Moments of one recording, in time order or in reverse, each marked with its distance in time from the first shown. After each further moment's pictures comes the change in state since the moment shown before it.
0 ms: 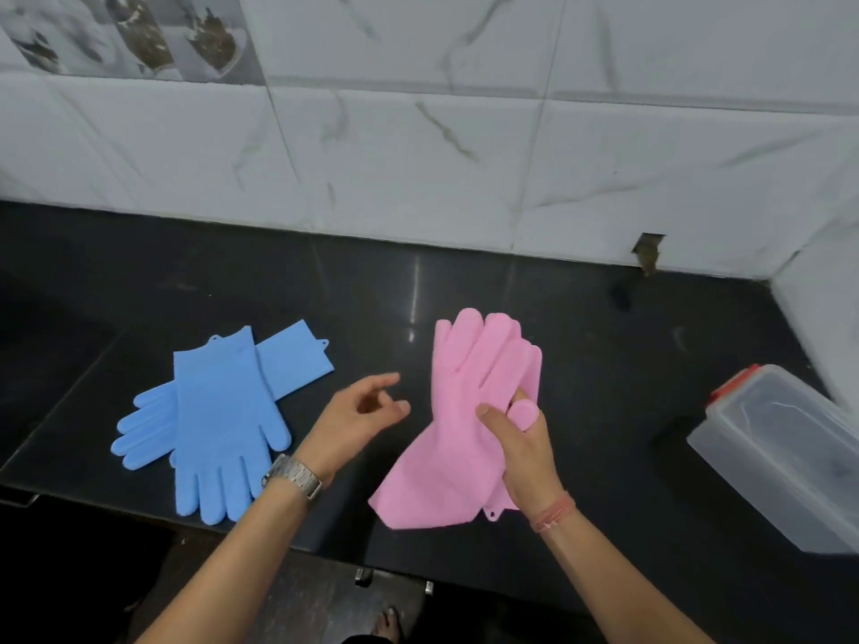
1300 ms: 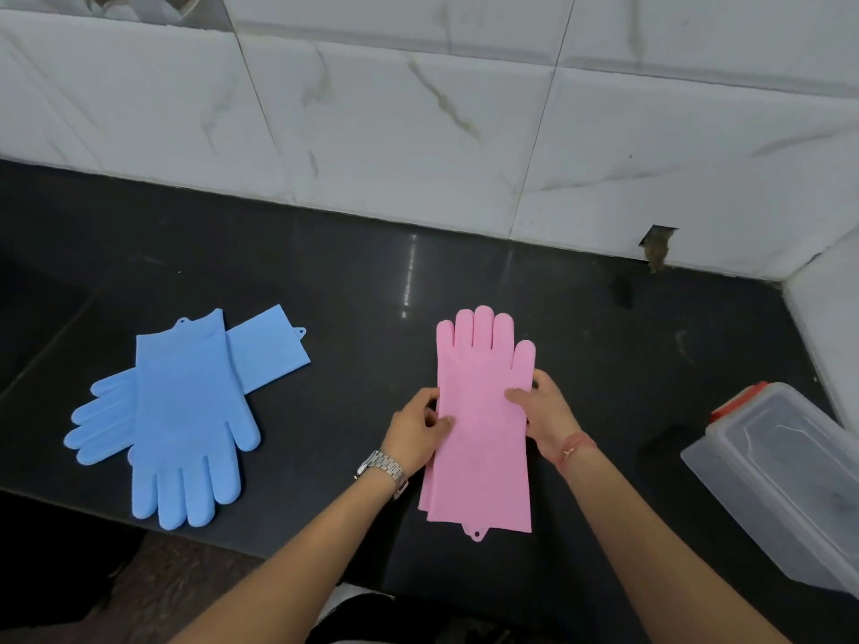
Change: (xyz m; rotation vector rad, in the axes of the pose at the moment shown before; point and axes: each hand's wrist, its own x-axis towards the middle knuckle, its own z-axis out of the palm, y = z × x) left_hand 0.071 -0.038 0.110 0.109 -0.015 -0.083; right_hand 0.097 0.032 -0.074 -0.181 0.186 0.543
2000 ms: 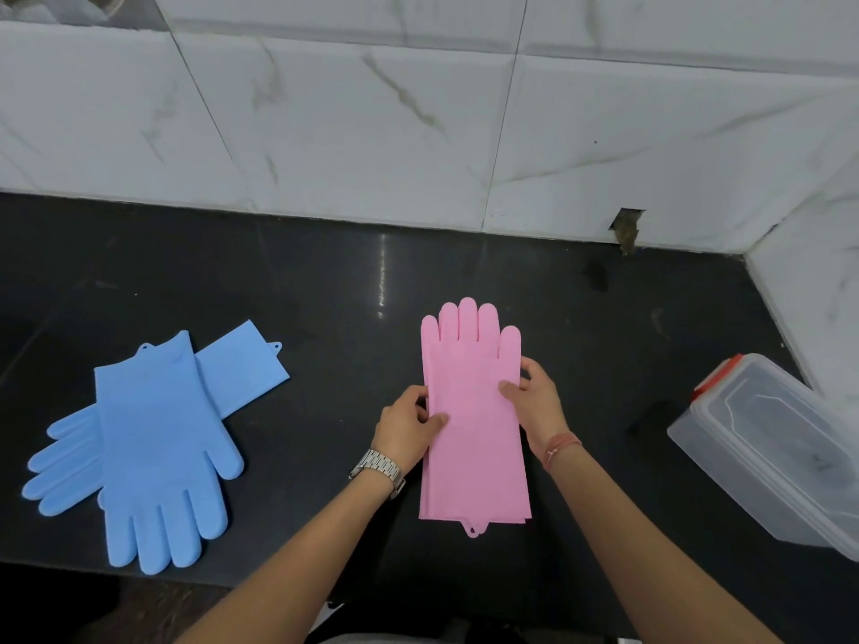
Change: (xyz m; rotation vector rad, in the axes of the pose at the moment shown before) left_hand 0.018 0.004 -0.002 0.132 -0.003 -0.020; right_hand 0.008 0.014 0.003 -0.011 0.154 -0.141
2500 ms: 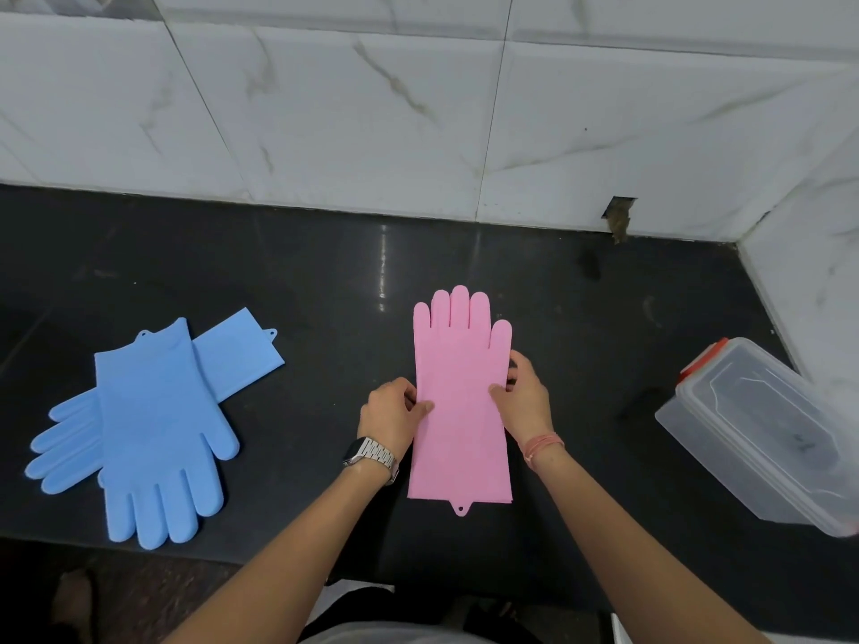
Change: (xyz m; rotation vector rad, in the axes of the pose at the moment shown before) left_hand -0.008 -0.002 0.003 0.247 0.202 -0.001; right_hand -0.017 0.010 -0.001 -0.312 0.041 -0.094
